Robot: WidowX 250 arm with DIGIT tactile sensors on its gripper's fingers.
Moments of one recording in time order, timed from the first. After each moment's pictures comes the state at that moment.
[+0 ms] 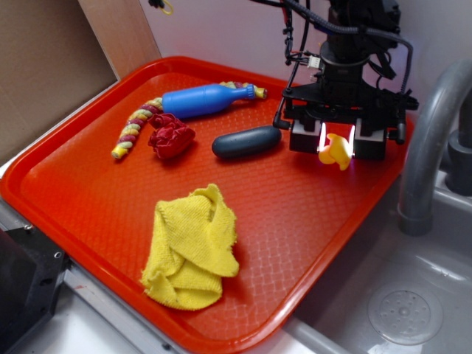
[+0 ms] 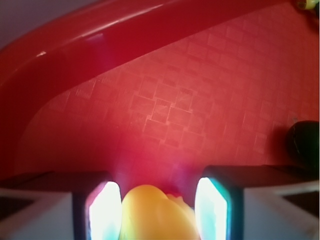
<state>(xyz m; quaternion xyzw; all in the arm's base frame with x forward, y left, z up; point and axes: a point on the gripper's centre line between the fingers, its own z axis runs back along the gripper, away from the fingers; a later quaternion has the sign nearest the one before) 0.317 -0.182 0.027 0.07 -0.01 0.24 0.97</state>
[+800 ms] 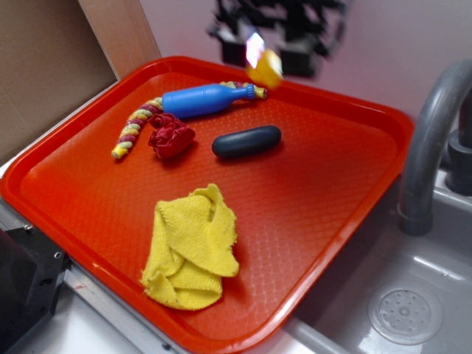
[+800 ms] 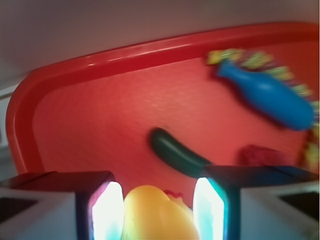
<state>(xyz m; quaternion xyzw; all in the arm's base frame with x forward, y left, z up) 0.300 -0.107 0.143 0.02 0.03 0.11 0.99</state>
